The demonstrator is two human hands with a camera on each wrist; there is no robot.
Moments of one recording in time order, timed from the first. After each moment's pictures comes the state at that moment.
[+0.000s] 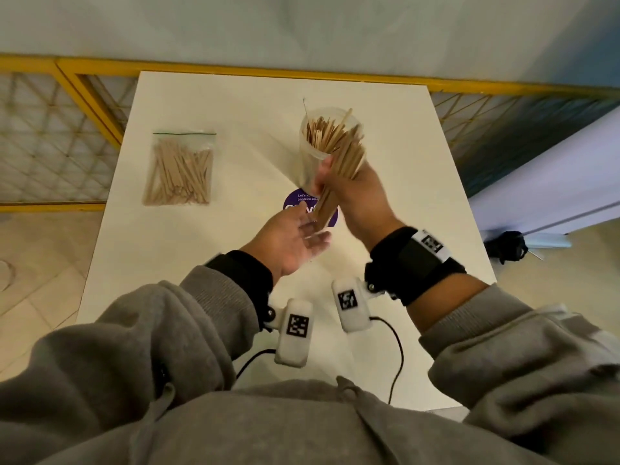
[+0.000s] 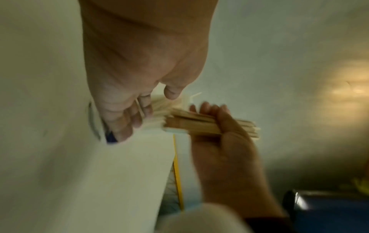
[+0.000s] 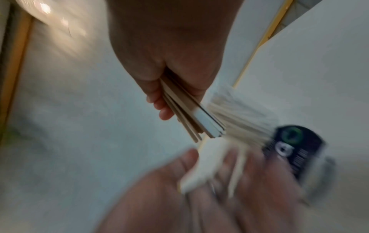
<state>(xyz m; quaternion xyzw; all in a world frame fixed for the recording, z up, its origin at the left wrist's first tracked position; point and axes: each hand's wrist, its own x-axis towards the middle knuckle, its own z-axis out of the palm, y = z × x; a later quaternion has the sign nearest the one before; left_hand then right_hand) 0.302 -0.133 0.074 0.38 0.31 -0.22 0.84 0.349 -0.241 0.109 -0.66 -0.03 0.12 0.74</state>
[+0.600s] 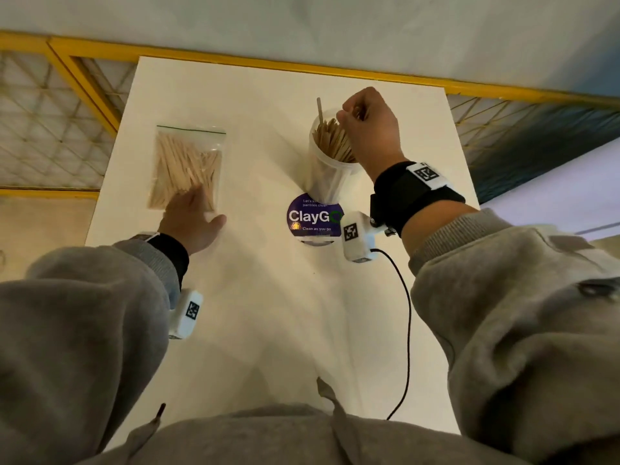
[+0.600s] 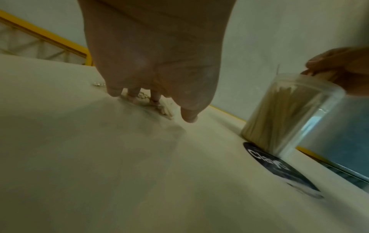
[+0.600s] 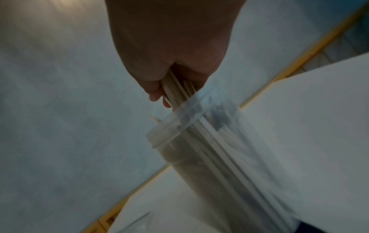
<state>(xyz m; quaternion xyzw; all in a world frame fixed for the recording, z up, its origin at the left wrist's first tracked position) 0.332 0.048 -0.039 0.96 0.16 -0.13 0.18 0.472 -0.225 0.104 -0.87 -0.05 -0.03 0.49</state>
